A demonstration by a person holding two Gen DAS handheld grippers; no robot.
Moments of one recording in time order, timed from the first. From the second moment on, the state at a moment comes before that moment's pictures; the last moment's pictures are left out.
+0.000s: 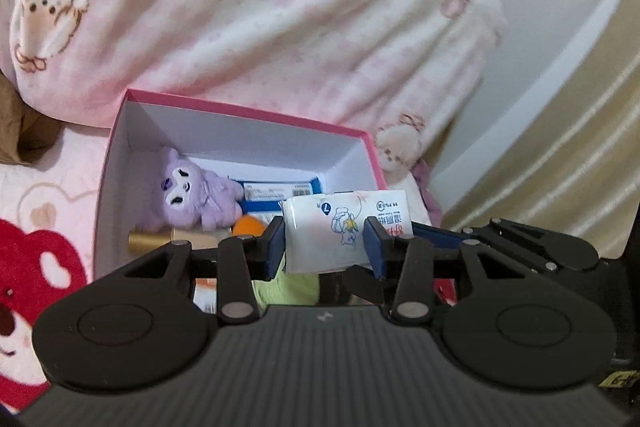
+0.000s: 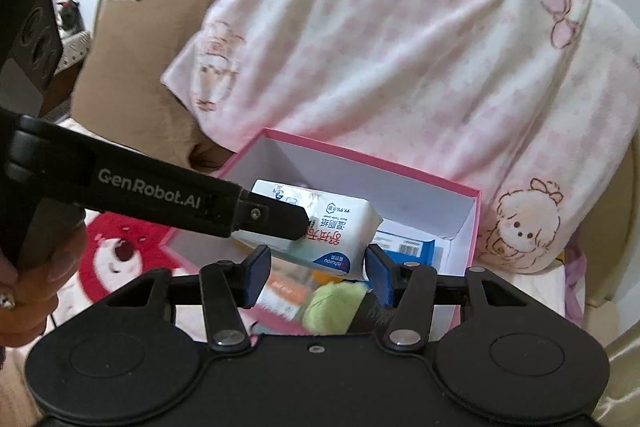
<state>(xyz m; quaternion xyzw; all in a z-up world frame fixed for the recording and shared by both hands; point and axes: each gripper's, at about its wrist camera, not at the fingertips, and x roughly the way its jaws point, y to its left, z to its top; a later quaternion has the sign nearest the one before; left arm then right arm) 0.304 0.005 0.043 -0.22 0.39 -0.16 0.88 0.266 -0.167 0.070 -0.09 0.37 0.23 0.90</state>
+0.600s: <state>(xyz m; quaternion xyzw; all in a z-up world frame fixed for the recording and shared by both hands) 0.412 -0.015 -0.040 -0.23 0.44 -0.15 0.85 0.380 -0.165 -0.010 -0.14 0.46 0.18 0.86</state>
